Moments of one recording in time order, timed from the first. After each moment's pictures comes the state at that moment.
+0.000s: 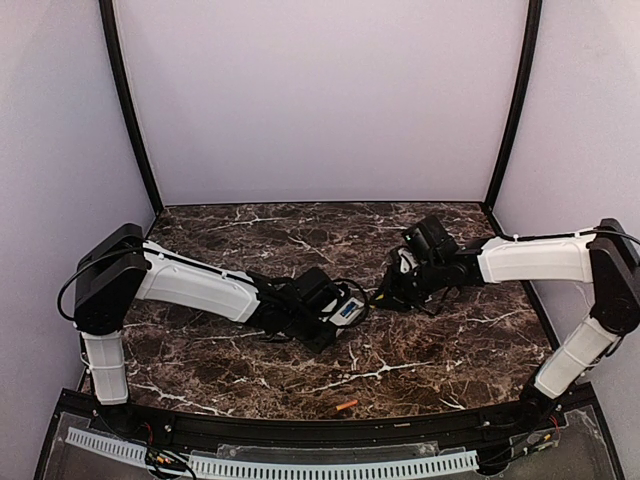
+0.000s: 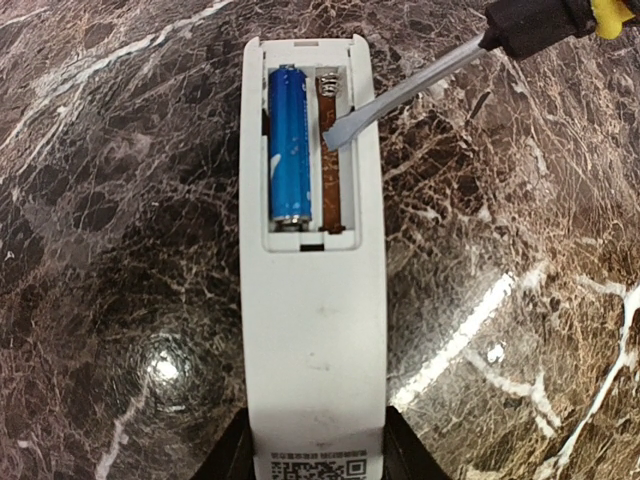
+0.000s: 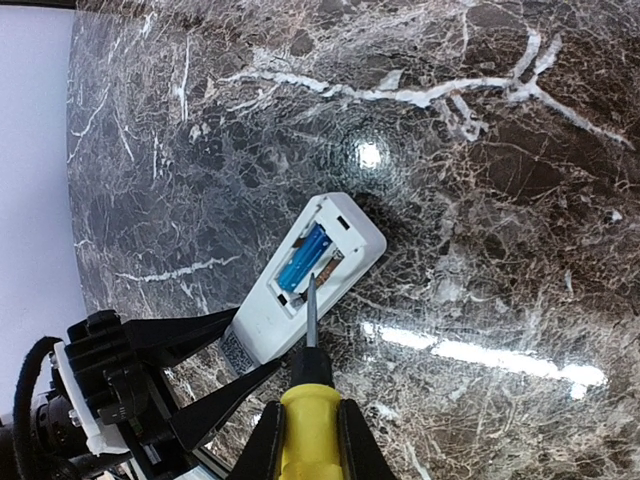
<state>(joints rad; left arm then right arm) -1.07 1.96 1.21 -0.28 -0.14 -0.31 0.71 1.56 0.94 -0.29 -0.31 0.91</state>
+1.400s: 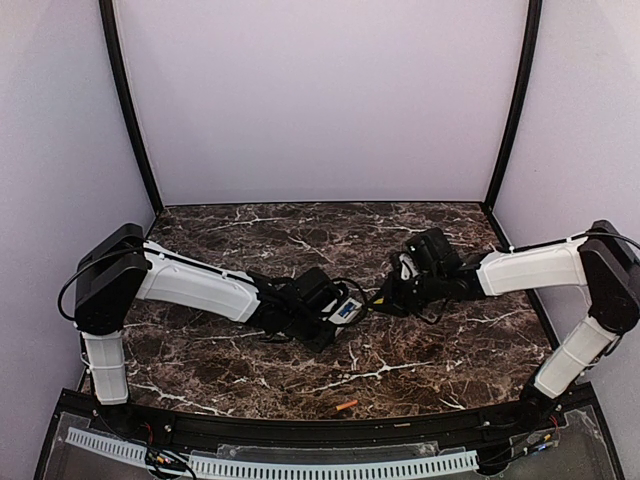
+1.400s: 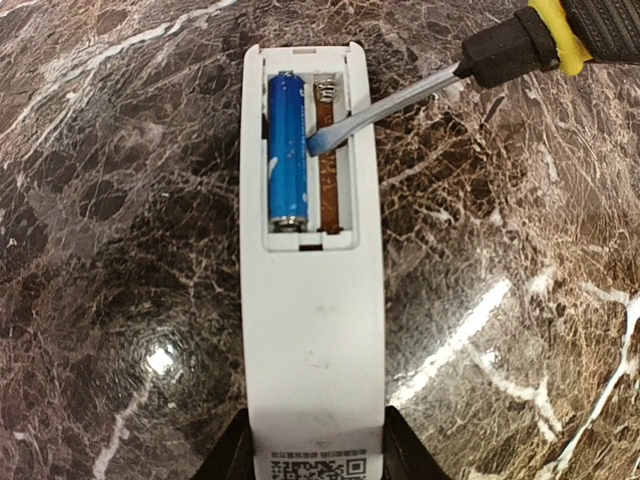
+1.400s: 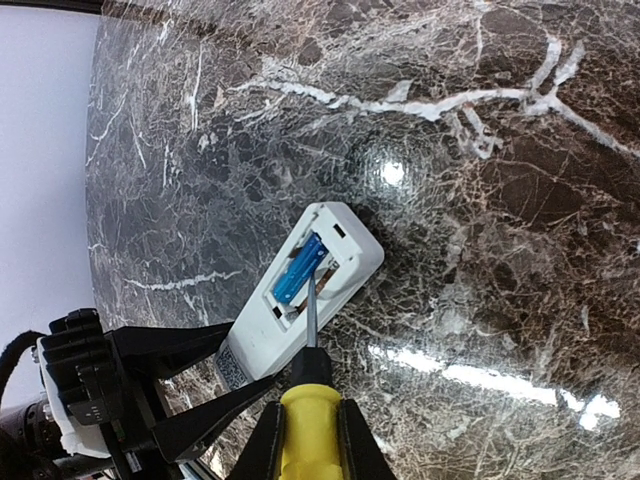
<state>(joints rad) -1.07 1.96 1.21 -0.29 -0.13 -0.33 0.71 1.58 0.82 -0.08 -0.32 0.91</state>
